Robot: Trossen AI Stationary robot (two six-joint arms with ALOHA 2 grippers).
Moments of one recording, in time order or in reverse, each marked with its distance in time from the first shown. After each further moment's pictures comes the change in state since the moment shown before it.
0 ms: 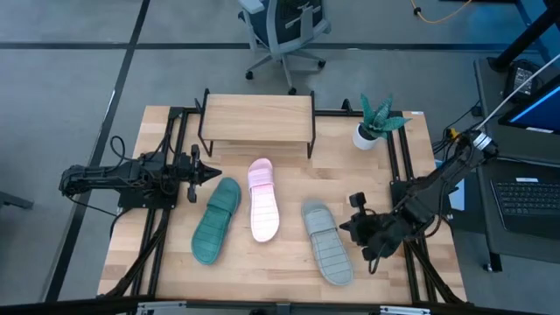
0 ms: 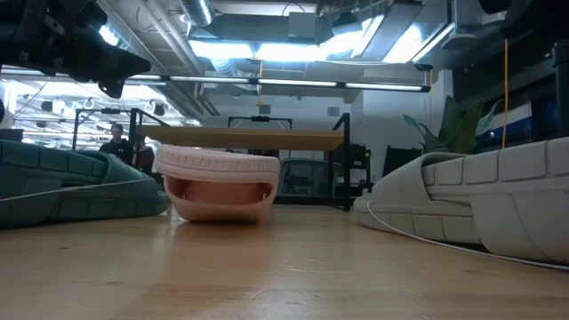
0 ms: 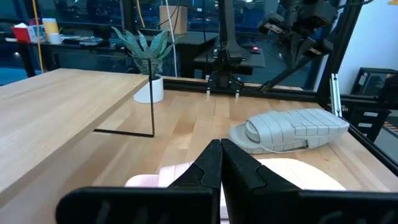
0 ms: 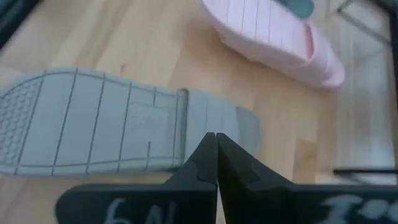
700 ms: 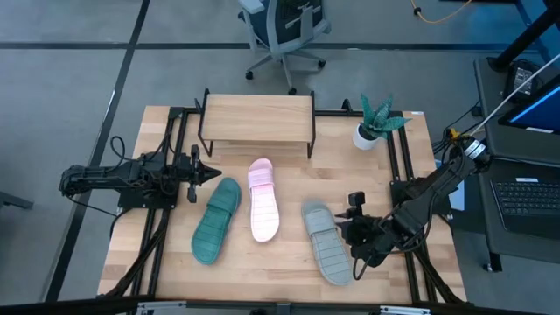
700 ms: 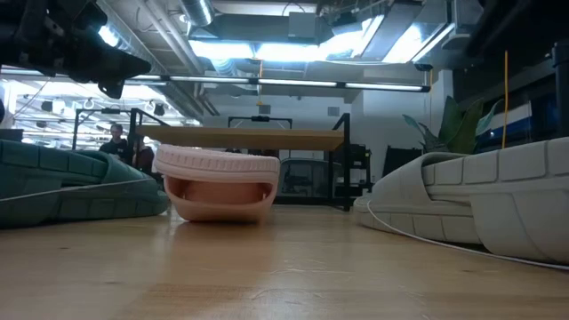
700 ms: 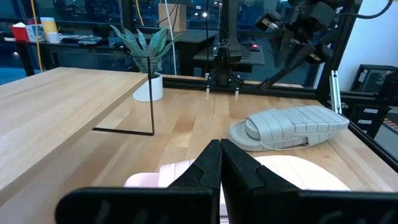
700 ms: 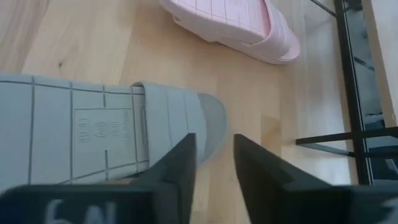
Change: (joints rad) left arm 0.000 0.000 0.000 -0.009 0.000 0.009; right arm -0.001 0.133 0.076 -0.104 0.165 0.151
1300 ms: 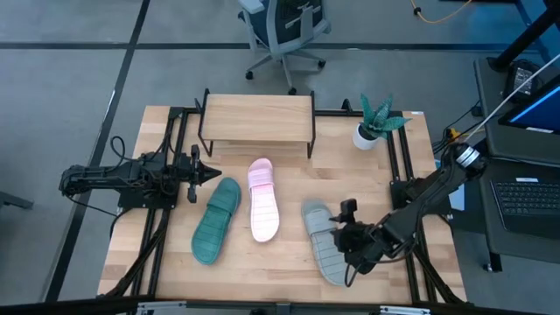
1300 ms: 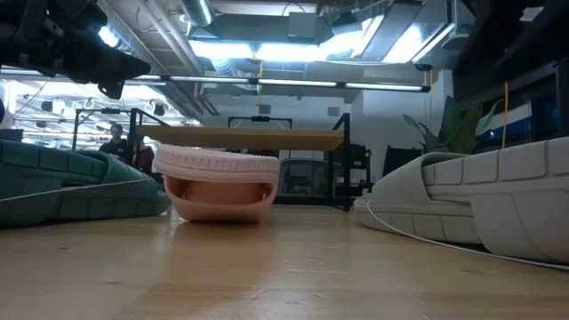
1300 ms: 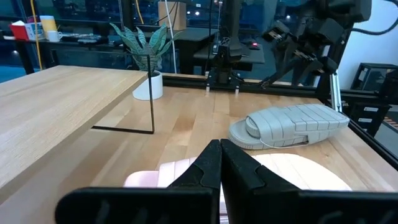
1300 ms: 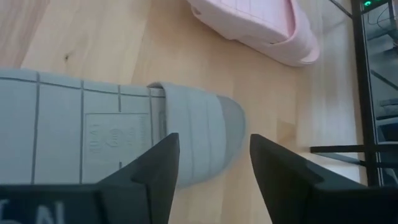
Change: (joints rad) left arm 0.000 0.000 0.000 -0.008 0.000 0.000; right arm 0.000 0.118 0.000 0.083 -0.010 -0.031
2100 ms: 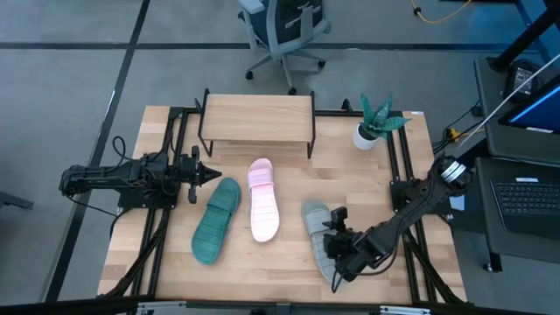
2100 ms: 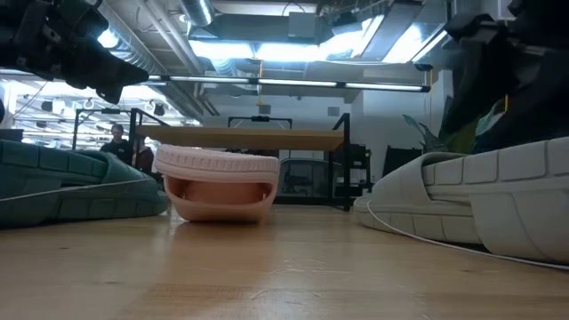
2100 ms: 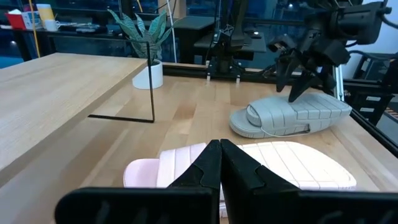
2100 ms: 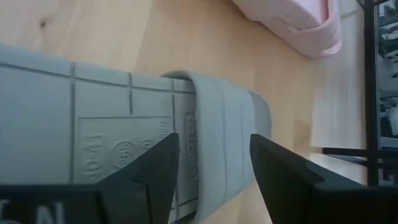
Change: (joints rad) left arm 0.000 0.000 0.000 -0.045 0.000 0.000; right arm -0.010 0.199 -0.001 0.081 0.036 -0.006
